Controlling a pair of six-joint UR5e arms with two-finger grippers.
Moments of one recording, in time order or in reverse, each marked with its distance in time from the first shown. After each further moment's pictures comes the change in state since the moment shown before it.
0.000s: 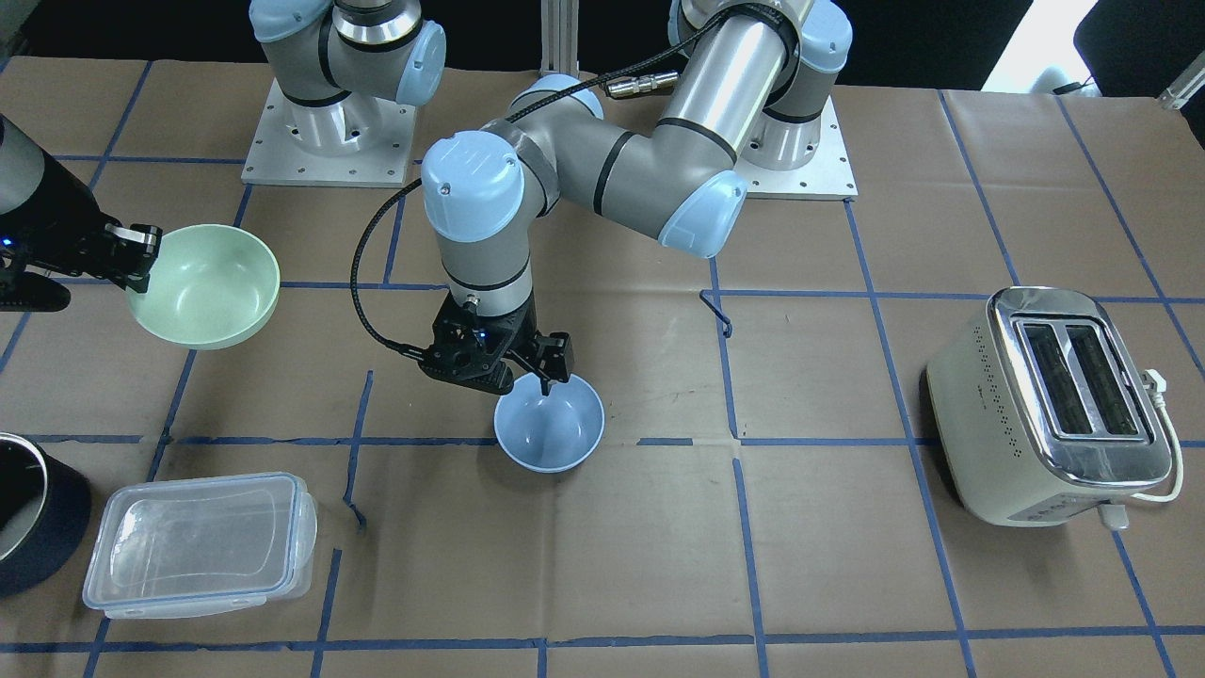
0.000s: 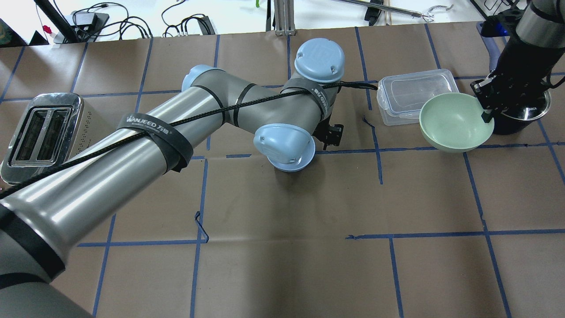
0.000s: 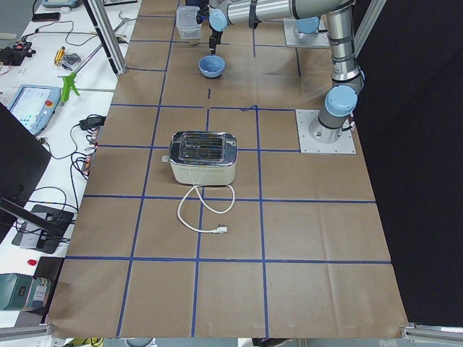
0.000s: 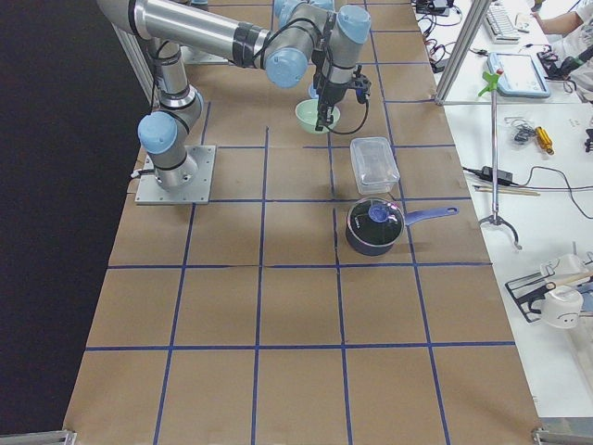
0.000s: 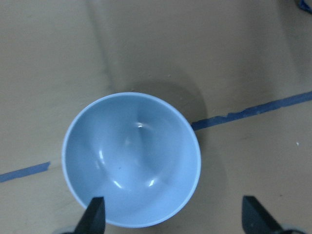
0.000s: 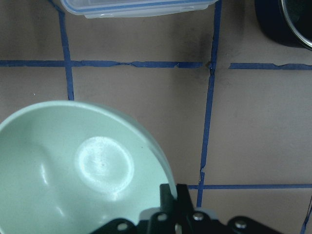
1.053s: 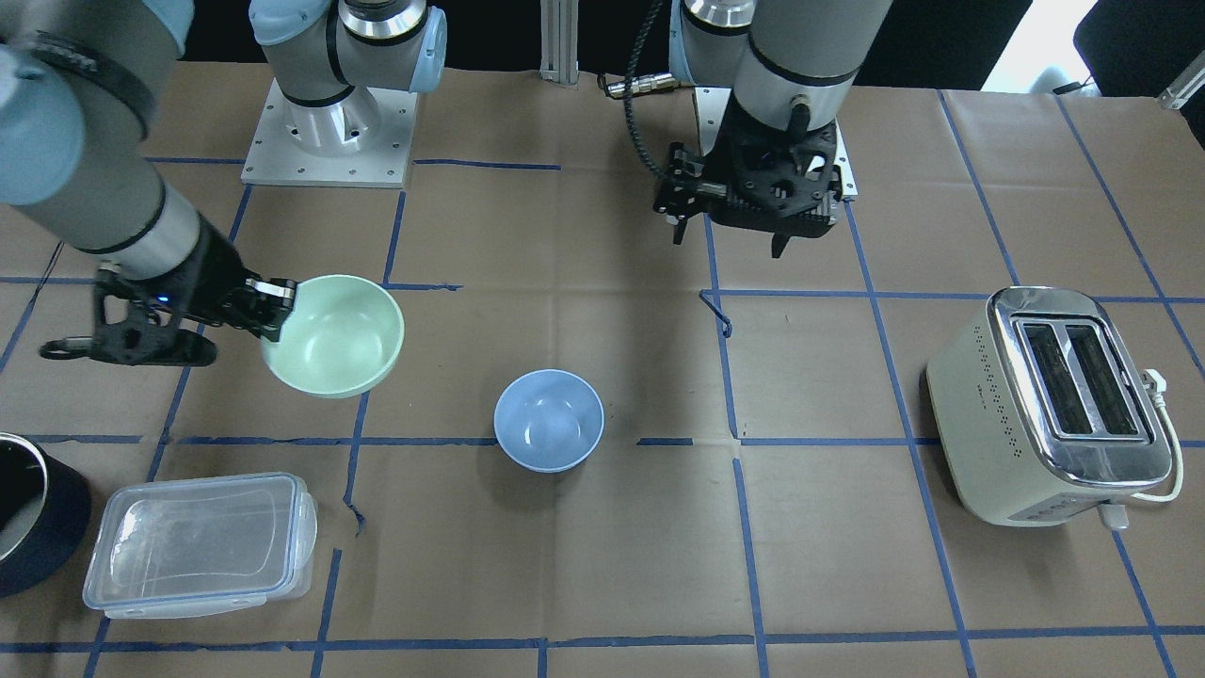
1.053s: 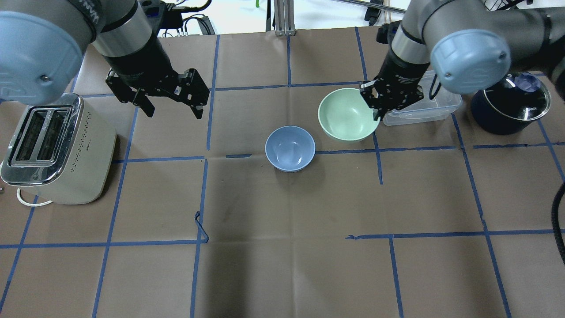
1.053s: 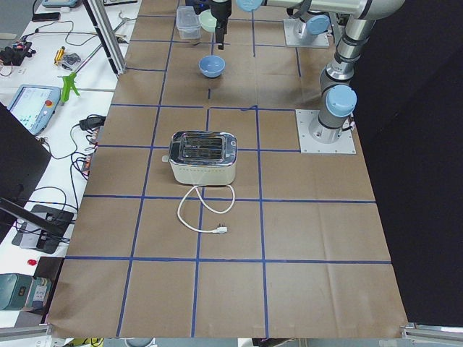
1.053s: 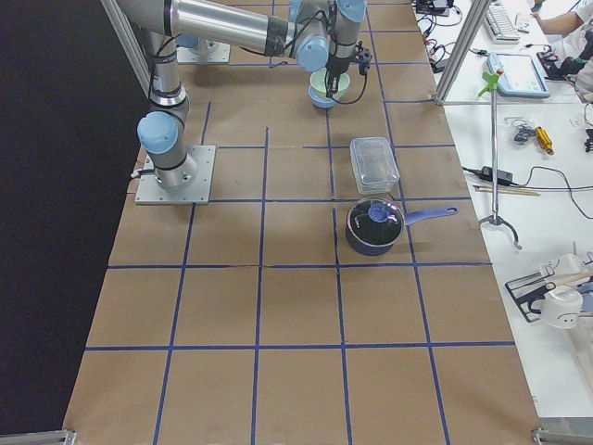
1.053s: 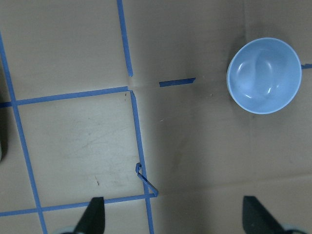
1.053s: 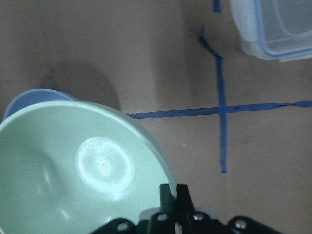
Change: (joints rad) left arm 0.409 0.407 -0.014 -0.461 -0.079 0.273; right arm 0.354 0.126 0.020 -0.255 0.210 0.447
